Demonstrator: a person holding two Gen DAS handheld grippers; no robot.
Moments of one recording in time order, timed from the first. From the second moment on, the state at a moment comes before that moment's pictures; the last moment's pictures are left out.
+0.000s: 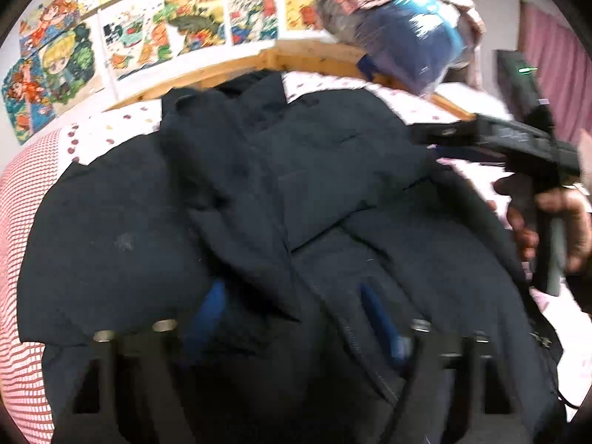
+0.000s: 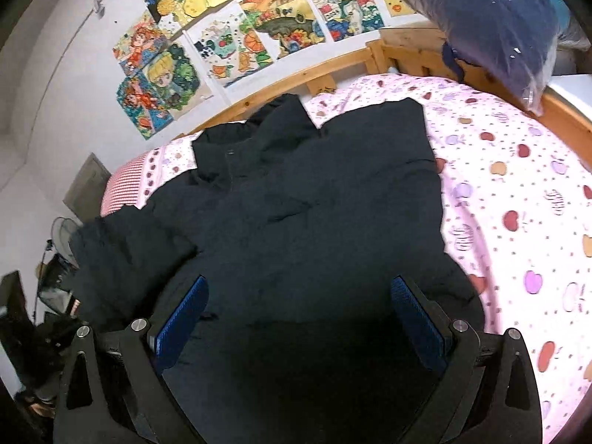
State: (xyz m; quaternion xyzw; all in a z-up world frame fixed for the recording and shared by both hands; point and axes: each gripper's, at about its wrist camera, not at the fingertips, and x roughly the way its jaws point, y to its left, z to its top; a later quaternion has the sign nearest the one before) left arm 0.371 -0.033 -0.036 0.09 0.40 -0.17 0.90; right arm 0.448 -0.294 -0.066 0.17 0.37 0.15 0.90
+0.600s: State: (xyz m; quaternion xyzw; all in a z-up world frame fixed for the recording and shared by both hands) left arm 0.369 0.096 -0.017 -0.11 0.39 0.04 0.91; right arm 0.447 -0.243 -0.092 0.23 0.41 0.20 0.86
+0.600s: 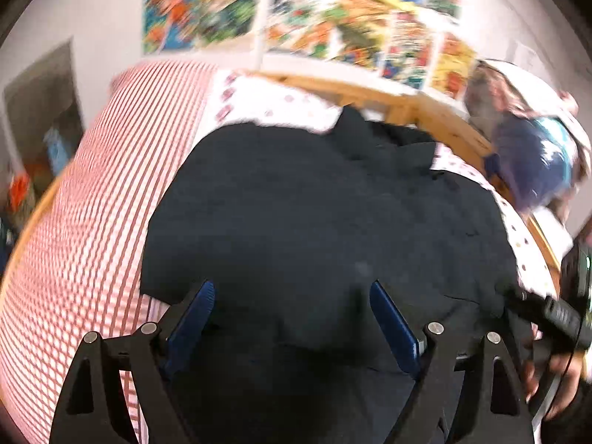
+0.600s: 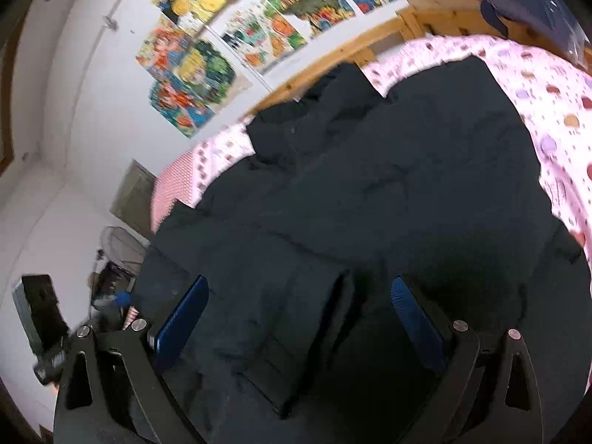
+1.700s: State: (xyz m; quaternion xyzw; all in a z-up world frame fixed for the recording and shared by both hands) left arm 0.453 0.078 -0.012 -0.09 0.39 0.08 0.91; right arm 0.459 -0.315 -0.015 0.11 0.26 0.07 0.96
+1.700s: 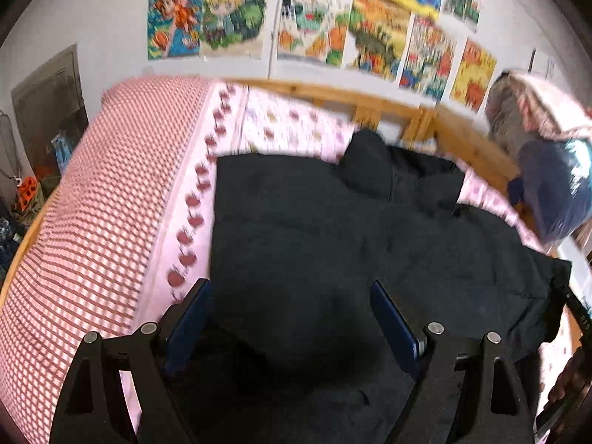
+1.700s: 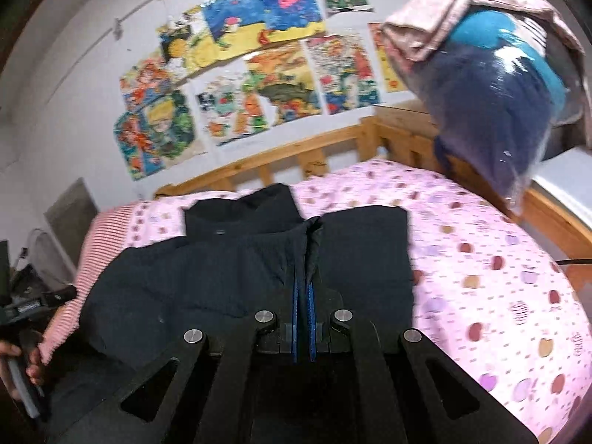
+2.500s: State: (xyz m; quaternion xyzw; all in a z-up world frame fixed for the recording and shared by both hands) left arm 0.482 0.032 -0.093 0.07 0.45 0.17 0.87; right arm 0.485 -0.253 -0.095 -0.11 0.29 0.06 0.95
